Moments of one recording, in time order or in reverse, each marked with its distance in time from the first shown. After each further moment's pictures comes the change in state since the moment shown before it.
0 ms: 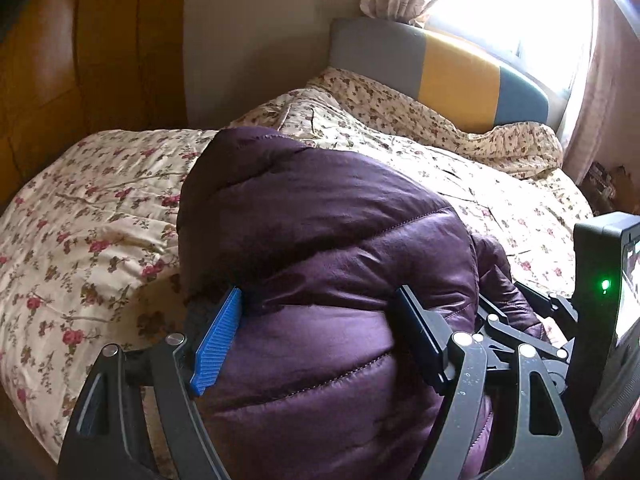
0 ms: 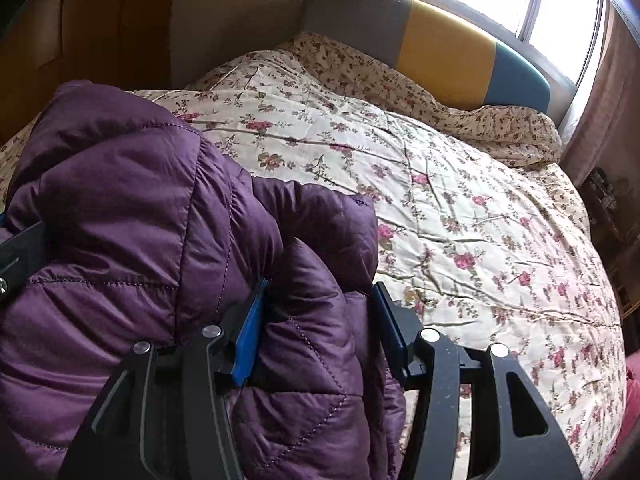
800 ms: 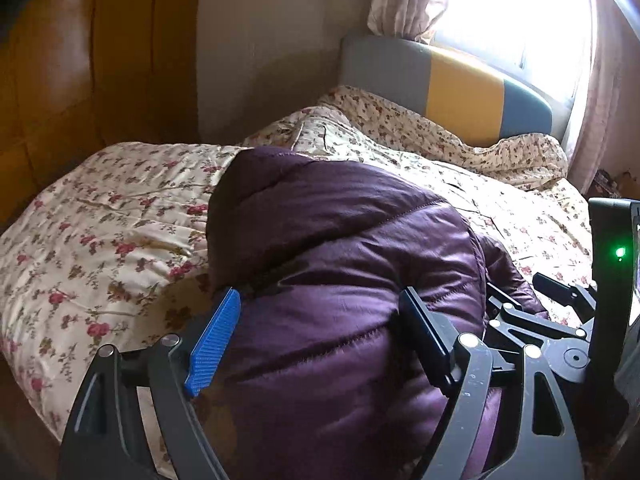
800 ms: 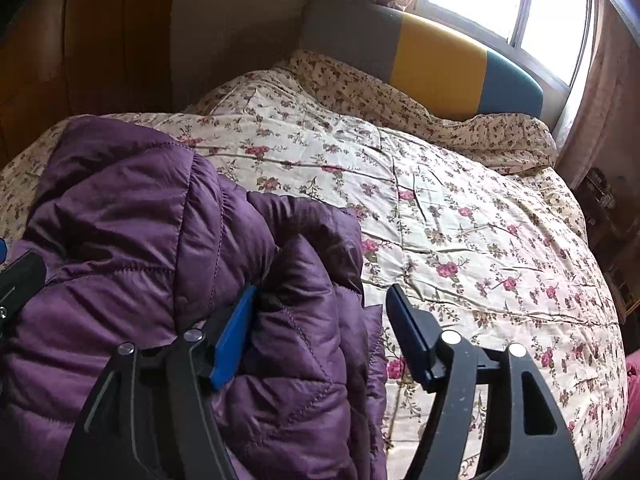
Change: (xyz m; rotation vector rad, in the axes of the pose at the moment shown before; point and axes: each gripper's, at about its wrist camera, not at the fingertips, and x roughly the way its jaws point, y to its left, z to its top) left arm -0.032 0.004 -0.009 -0.008 -0.064 0.040; right arm -0.030 -0.015 0.002 0.012 -0.063 0.010
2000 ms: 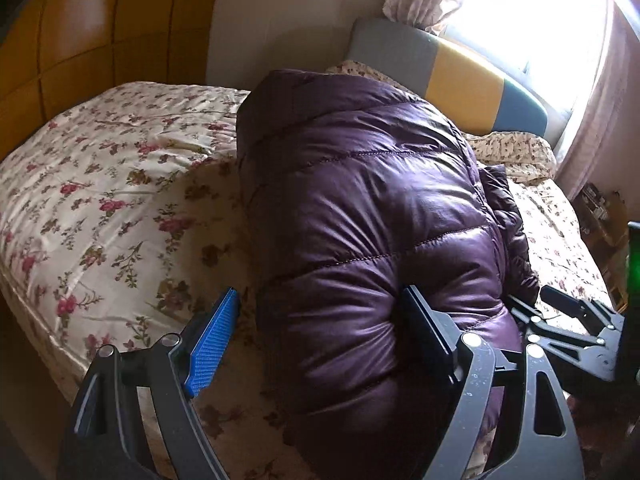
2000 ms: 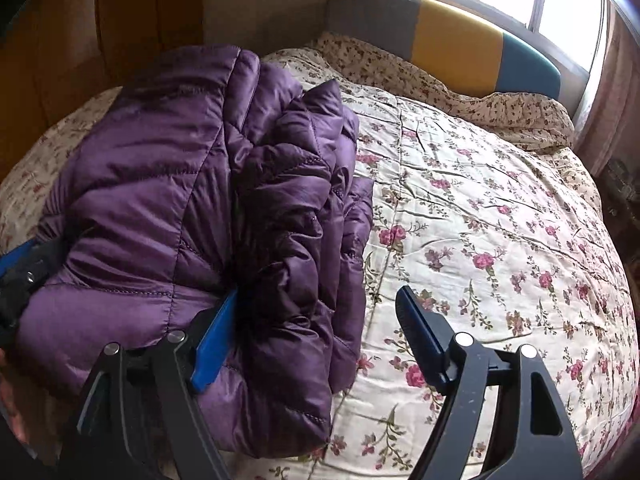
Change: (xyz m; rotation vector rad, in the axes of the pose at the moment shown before) left arm -0.044 0.015 -0.080 -0.123 0.086 -0.058; right arm -0.064 -0.014 -0.080 -0.027 0.073 0.121
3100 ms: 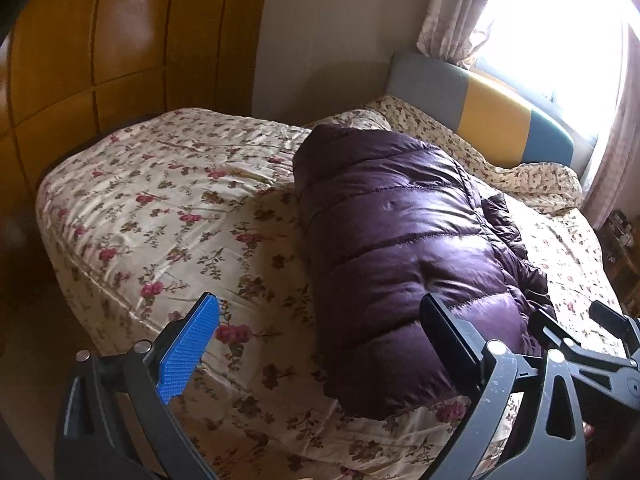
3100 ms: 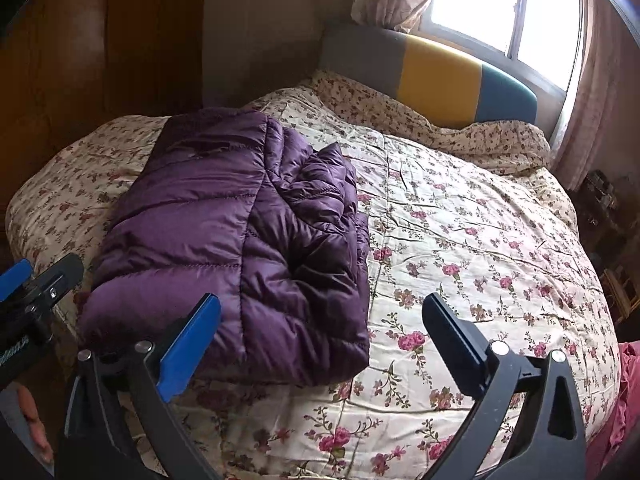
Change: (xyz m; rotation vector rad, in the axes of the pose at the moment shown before) left arm -0.078 0.001 -0.013 -0.050 -0.113 0.161; right arm -0.098 0.033 -0.007 0.015 -0.115 -0.041
